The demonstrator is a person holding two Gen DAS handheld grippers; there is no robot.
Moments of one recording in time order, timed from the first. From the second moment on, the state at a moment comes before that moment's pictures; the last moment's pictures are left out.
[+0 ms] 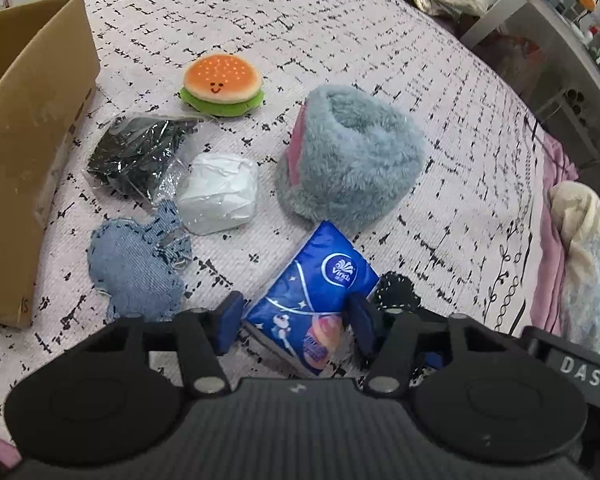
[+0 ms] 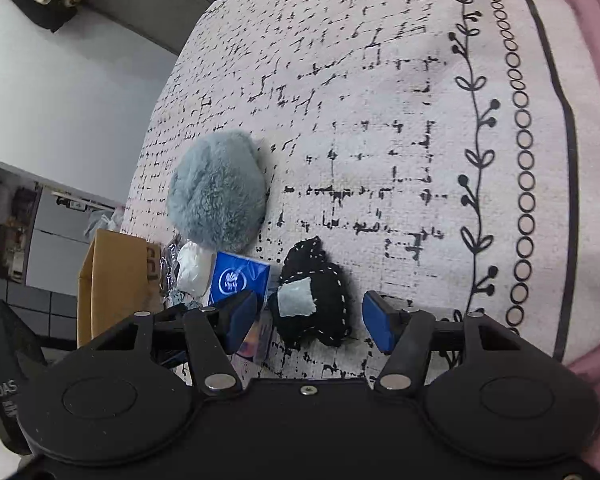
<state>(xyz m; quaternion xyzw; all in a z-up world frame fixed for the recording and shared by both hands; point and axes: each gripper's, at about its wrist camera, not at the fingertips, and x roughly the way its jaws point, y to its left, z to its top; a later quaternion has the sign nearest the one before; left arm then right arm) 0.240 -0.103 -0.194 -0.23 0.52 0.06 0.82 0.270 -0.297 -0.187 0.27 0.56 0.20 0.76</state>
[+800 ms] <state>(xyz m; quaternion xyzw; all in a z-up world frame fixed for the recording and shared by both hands) 0.212 -0.080 -0.142 -0.27 0.46 0.04 0.85 0.269 -0.263 -0.185 0.19 0.55 0.20 0.79</state>
